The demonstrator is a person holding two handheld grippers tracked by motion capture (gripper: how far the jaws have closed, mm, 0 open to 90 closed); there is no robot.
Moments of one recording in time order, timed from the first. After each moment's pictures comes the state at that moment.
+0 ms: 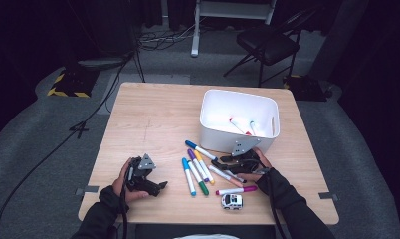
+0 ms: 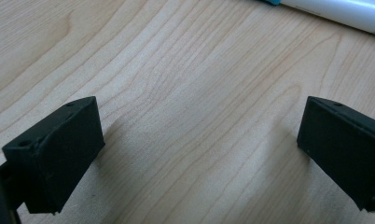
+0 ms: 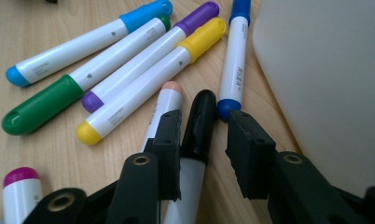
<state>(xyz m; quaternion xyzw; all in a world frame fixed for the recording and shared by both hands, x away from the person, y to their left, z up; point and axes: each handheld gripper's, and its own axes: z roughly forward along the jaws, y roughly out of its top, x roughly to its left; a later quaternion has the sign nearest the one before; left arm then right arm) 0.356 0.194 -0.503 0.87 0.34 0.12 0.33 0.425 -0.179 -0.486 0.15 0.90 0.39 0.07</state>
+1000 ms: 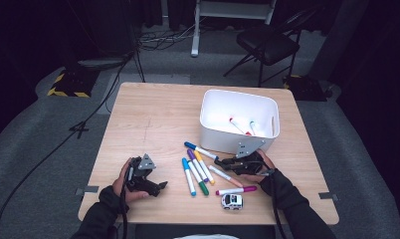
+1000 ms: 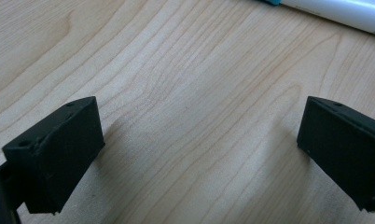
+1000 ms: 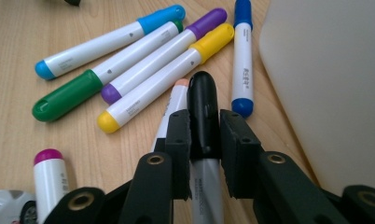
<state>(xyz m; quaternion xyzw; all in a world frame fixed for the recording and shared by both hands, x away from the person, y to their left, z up) 0.356 0.193 -0.503 0.87 0.34 0.12 0.33 0.417 -0.191 -0.479 0.14 0.90 0.41 0.07</state>
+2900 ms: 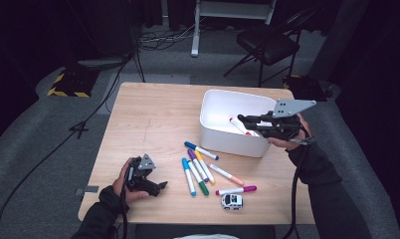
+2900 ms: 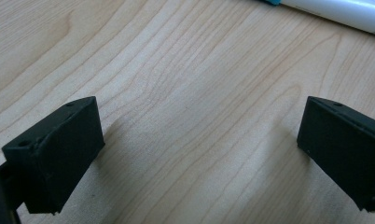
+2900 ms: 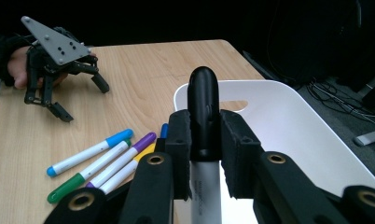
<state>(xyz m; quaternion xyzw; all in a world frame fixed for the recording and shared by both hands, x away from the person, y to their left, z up) 0.356 0.193 -0.504 0.87 0.34 0.11 0.33 0.427 -0.233 -0.308 0.12 0.85 0.48 0.18</state>
